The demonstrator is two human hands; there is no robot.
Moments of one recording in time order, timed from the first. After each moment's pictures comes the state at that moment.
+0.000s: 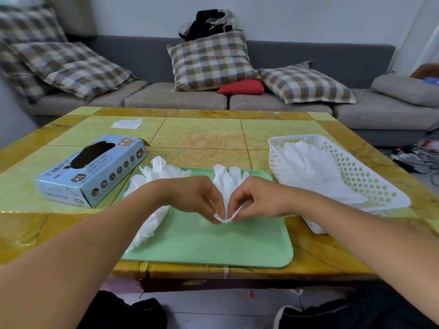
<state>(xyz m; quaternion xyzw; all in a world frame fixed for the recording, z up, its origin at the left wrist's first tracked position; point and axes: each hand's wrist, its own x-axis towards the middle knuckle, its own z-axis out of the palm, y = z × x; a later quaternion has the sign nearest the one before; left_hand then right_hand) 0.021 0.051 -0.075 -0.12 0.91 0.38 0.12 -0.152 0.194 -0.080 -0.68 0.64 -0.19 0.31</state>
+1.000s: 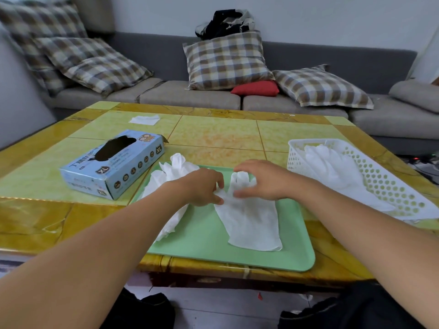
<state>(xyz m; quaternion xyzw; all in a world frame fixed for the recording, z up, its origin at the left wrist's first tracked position) 0.023 0.021 -0.096 -0.26 0.96 0.14 0.03 -0.143 0.144 -0.071 -0.64 0.76 -0.07 0.11</state>
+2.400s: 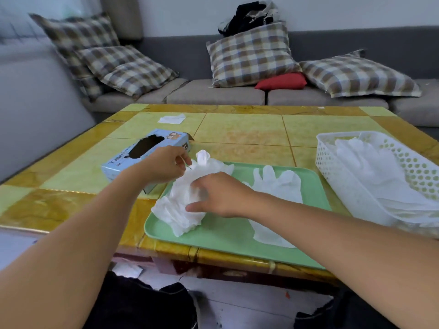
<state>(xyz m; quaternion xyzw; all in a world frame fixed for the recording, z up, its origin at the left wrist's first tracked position) 0.126 -0.032 -0.060 -0.41 0.89 0.19 -0.09 -0.014 0.103 -0.089 -0.71 0.66 -0.15 0.18</state>
